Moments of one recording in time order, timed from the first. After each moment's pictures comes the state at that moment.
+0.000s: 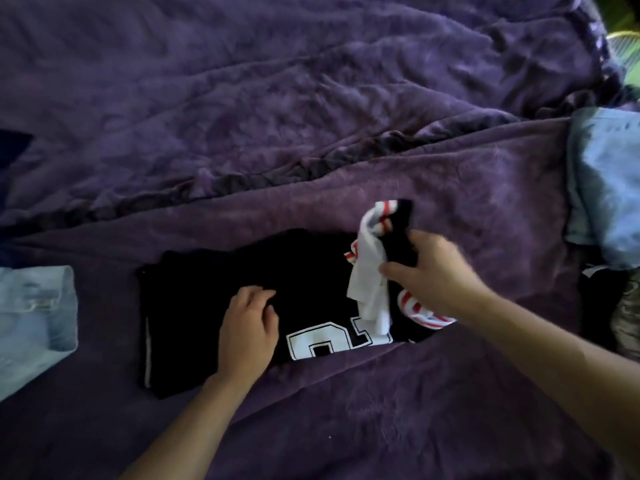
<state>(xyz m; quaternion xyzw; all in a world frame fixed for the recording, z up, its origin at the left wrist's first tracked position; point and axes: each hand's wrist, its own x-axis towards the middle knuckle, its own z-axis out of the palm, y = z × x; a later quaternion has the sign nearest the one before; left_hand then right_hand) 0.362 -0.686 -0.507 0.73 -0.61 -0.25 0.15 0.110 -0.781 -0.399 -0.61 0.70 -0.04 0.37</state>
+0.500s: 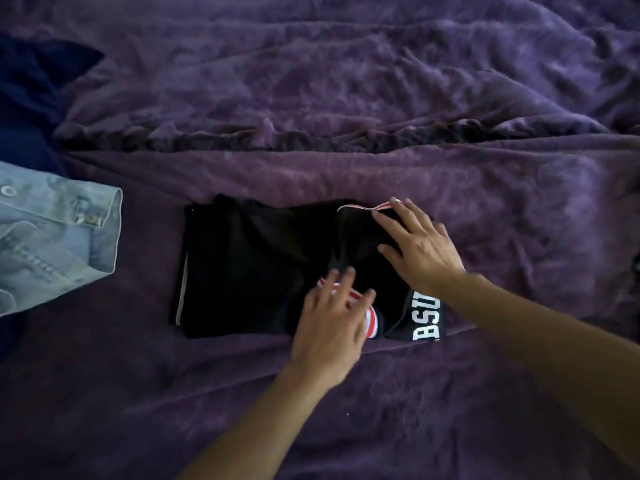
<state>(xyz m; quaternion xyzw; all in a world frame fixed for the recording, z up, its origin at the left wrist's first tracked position) 0.315 -0.637 -0.523 0.65 -0.73 -0.18 0.09 0.158 -0.787 -0.516 -0.86 0.49 0.00 0.15</state>
